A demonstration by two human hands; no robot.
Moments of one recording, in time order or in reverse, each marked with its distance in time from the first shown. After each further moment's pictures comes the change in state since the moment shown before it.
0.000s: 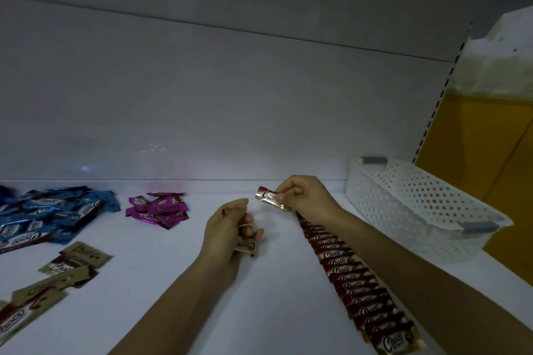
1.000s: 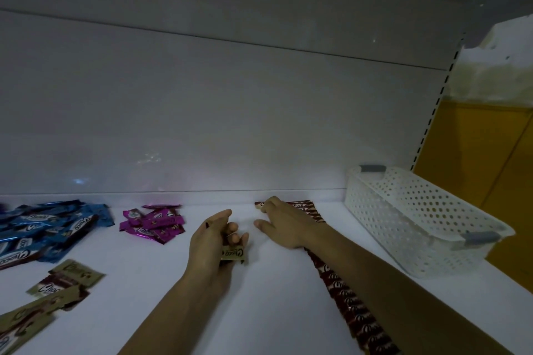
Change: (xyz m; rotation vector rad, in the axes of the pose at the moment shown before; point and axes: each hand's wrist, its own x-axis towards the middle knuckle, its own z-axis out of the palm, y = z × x) left_hand 0.005 0.009 -0.007 -0.123 0.095 -0.003; right_hand 0.033 0.029 0.033 -0.756 -0.312 -0.082
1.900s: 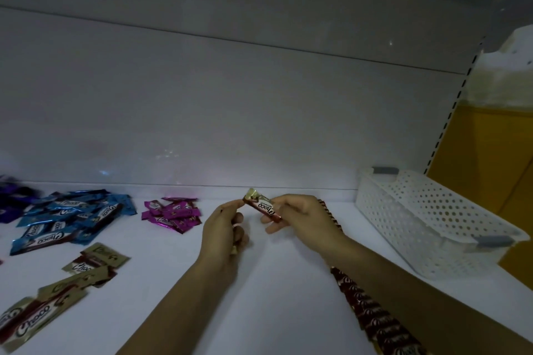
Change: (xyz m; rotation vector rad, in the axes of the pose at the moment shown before) left_hand -0.004 0.009 -0.002 0.176 0.039 0.079; right_hand -0.071 -0.060 -0.036 1.004 0.243 0.022
